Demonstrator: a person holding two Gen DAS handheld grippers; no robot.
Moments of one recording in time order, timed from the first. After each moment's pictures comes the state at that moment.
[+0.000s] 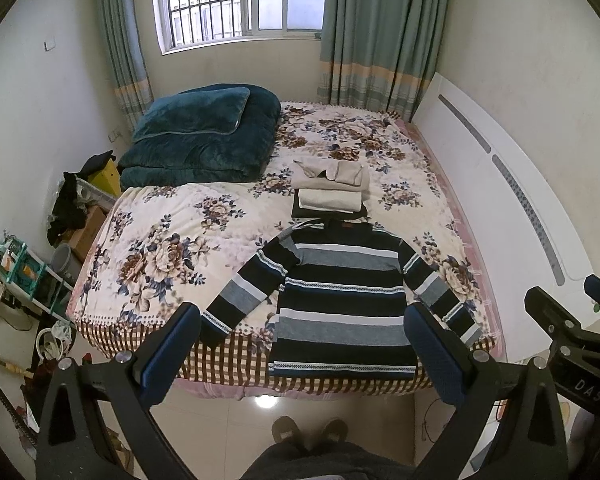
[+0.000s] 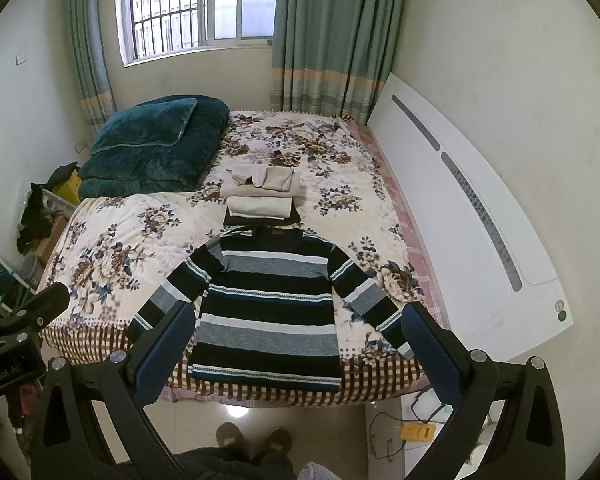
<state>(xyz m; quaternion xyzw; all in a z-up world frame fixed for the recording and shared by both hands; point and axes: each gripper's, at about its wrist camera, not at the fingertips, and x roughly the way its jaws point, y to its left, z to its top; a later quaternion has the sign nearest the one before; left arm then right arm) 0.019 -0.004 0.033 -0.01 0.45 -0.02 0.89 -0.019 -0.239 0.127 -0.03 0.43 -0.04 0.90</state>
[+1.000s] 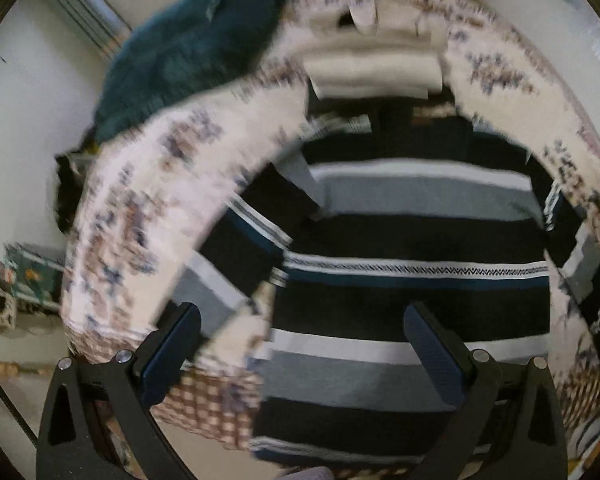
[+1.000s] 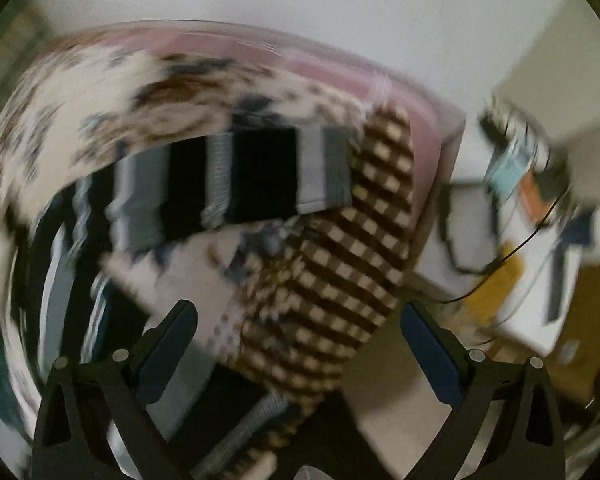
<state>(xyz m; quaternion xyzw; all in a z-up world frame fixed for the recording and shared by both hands) 0.286 -0.099 -0.400 0.10 0.58 0.09 0.80 0.087 -0.659 -0.394 0.40 0.56 -0.39 0.62</state>
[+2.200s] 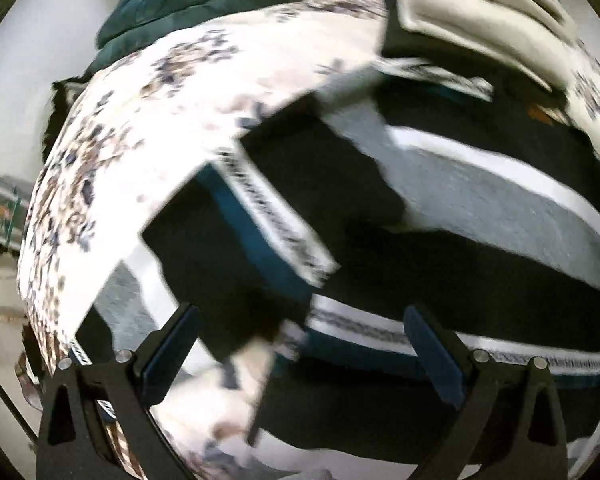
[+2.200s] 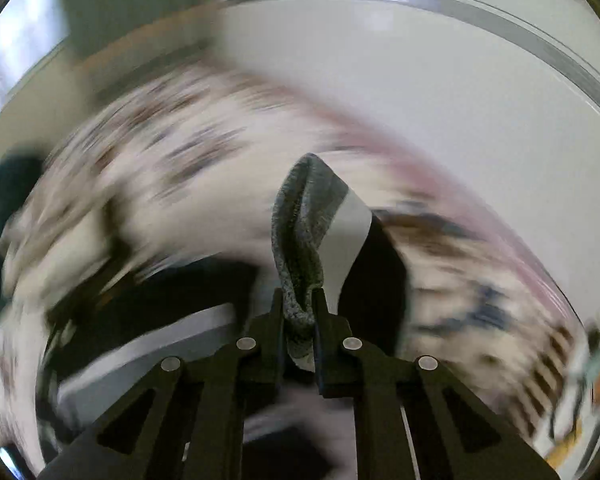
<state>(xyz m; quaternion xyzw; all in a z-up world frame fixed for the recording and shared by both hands) 0.367 -0.001 -0.542 0.00 0.59 0.15 0.79 0.362 -0.463 -0.394 0.15 0.45 -0.21 0.85</state>
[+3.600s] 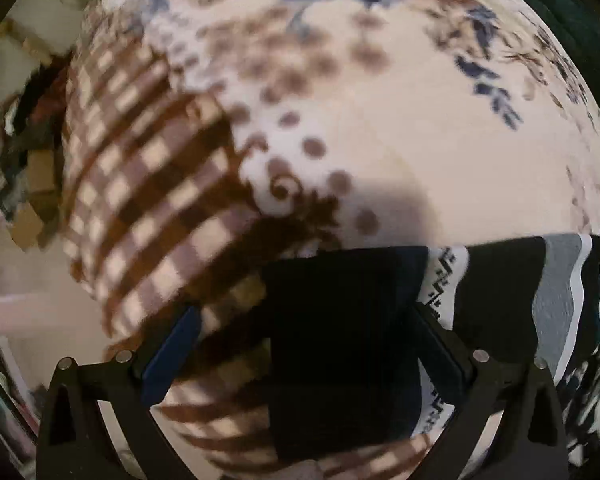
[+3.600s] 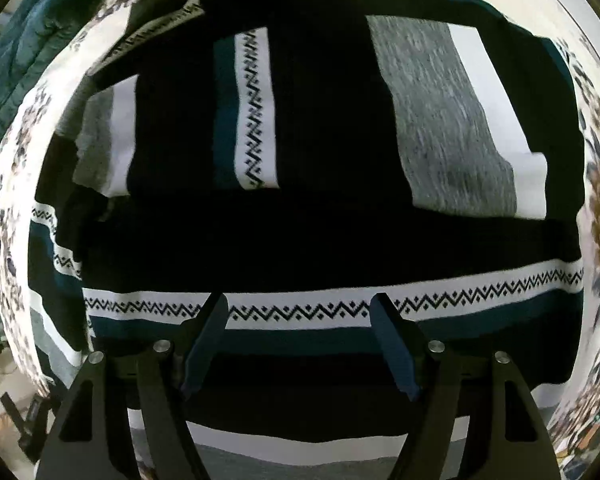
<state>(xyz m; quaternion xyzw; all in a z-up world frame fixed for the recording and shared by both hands) 0.171 0.307 -0.621 -0.34 0.59 0.34 0.65 0.384 -0.215 -0.585 0.11 0.70 -0.01 0.71</state>
